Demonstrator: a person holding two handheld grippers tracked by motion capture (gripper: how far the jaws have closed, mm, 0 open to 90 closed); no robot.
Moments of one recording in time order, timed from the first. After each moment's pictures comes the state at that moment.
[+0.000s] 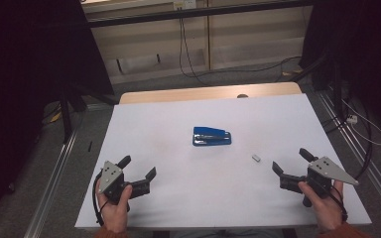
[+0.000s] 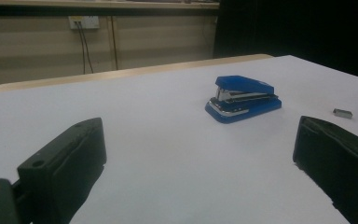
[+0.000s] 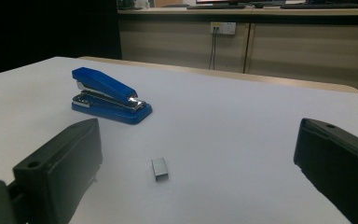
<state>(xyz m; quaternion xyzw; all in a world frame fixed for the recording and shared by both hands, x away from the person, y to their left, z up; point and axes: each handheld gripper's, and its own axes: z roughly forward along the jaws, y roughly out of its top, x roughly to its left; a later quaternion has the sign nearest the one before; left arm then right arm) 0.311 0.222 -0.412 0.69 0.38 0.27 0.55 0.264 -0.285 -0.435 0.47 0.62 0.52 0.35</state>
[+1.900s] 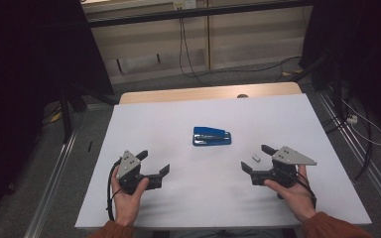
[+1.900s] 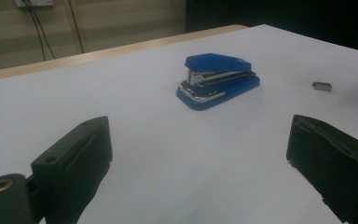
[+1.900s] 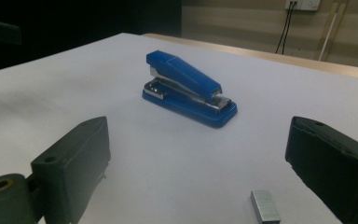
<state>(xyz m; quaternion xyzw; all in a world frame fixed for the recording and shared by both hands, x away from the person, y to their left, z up) 0.341 0.191 -0.417 0.75 0.34 0.21 0.52 0.305 -0.224 -0.437 0.41 0.70 0.53 0.25</state>
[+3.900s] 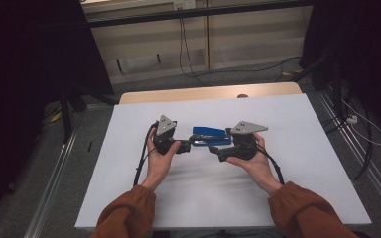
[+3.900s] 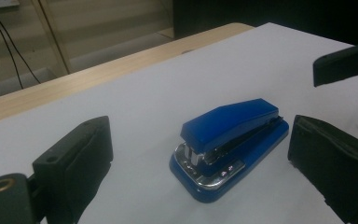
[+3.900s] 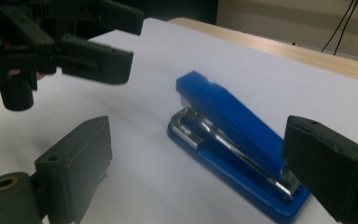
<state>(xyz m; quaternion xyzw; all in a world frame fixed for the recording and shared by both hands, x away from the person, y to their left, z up) 0.444 0.106 -0.413 0.78 0.31 0.20 0.51 0.398 -0.153 -0.425 0.37 0.75 0.52 0.19</state>
